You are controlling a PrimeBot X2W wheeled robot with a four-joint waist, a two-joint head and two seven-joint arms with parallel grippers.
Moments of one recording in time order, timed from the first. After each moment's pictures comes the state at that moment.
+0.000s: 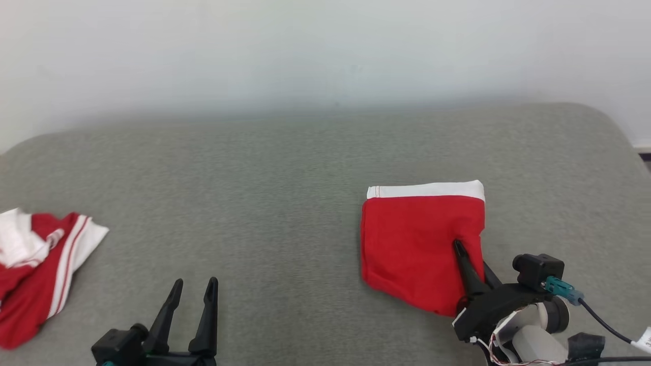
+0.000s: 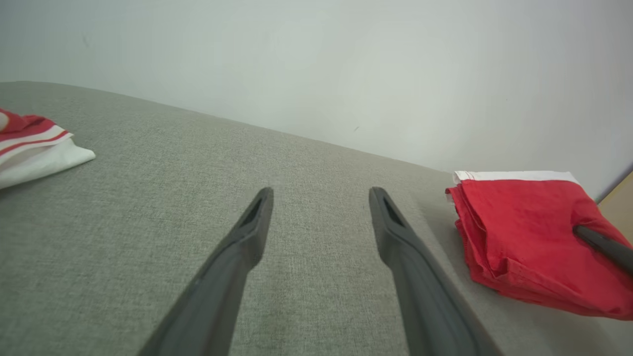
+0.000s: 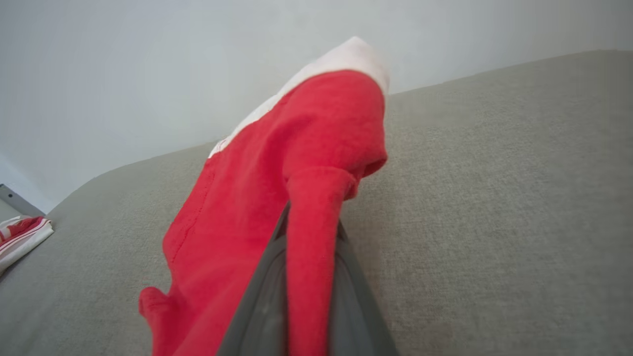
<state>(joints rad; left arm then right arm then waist) -0.17 0.05 -0.08 0.25 -0.33 -0.13 -0.26 -0.41 -0.22 0.50 0.61 0.58 0.13 -0.26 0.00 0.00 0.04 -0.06</state>
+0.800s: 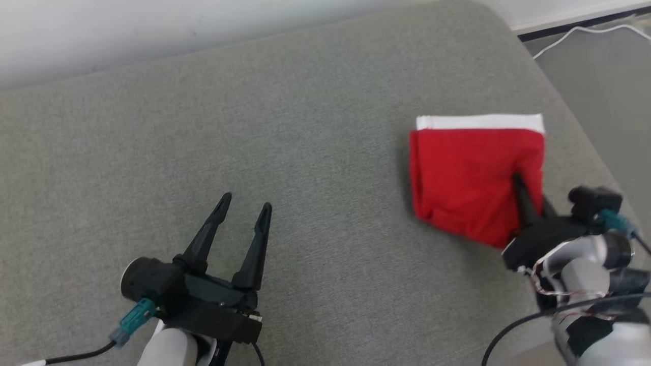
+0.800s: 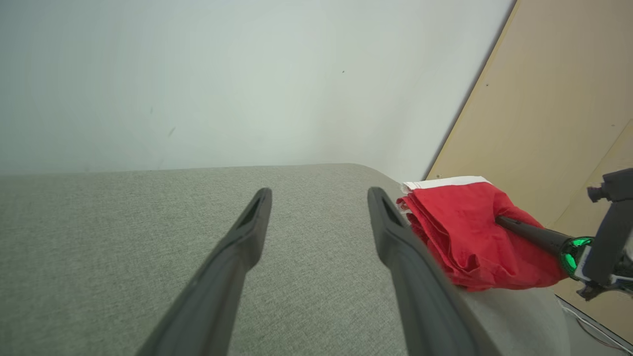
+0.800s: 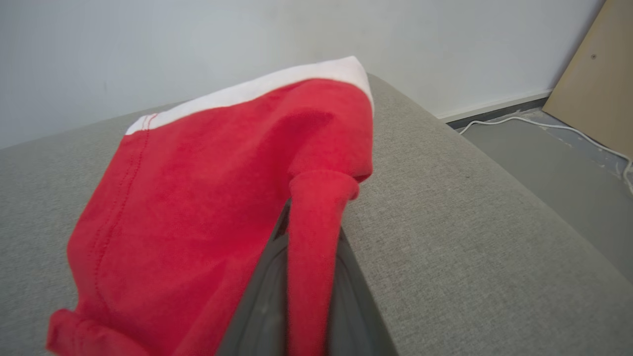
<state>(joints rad) -0.35 0.05 -0.22 0.08 -0.22 -0.13 -0.26 -0.62 -0.30 0.36 0.76 0.47 0.13 -0.26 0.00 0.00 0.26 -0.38</state>
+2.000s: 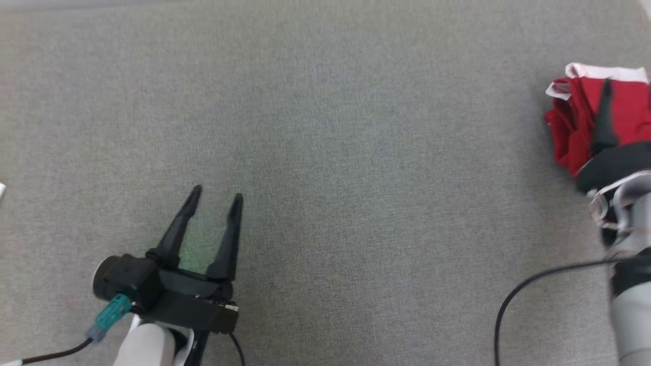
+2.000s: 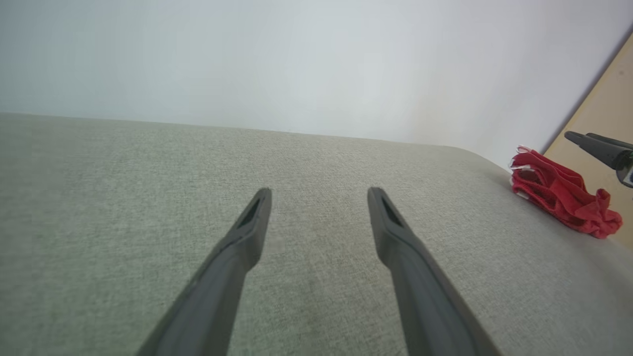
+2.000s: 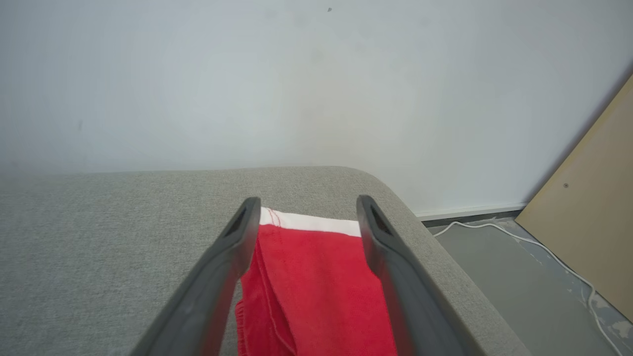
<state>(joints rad) -0.36 0.05 -0.14 0.09 -0.17 -0.13 -0.26 -0.81 -0.29 -0.12 0.71 -0.05 0.13 -0.26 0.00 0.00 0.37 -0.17</state>
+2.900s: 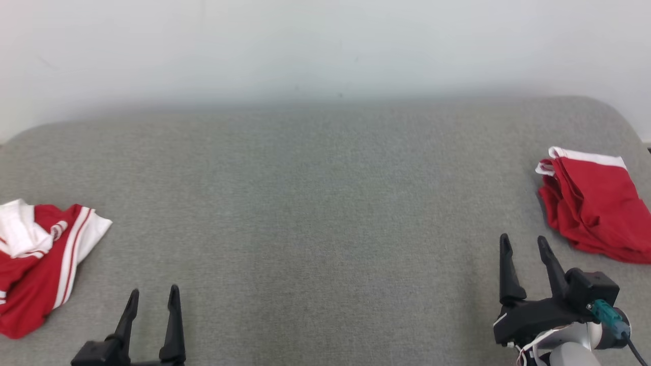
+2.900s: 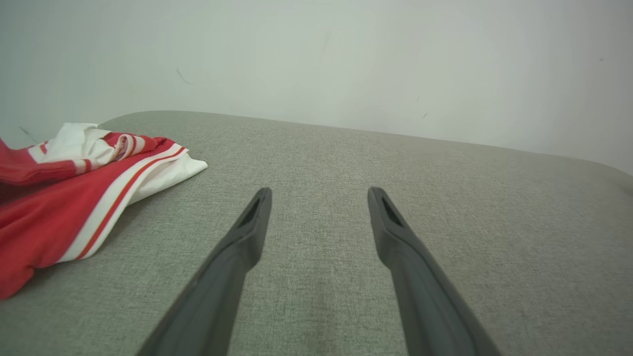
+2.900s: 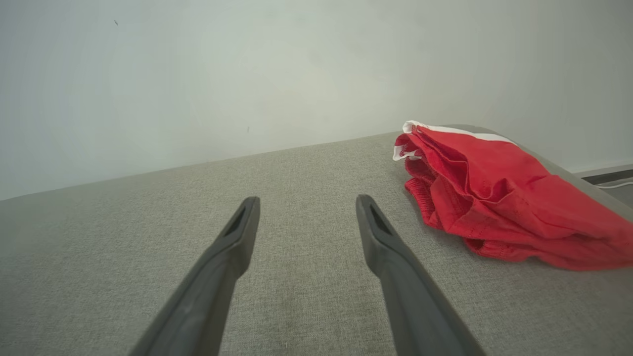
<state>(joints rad) -0.14 0.05 0.03 0.20 -0.14 0.00 -0.26 -0.25 -0.11 0.05 0.39 0.14 0.13 -0.26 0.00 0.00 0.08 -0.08</state>
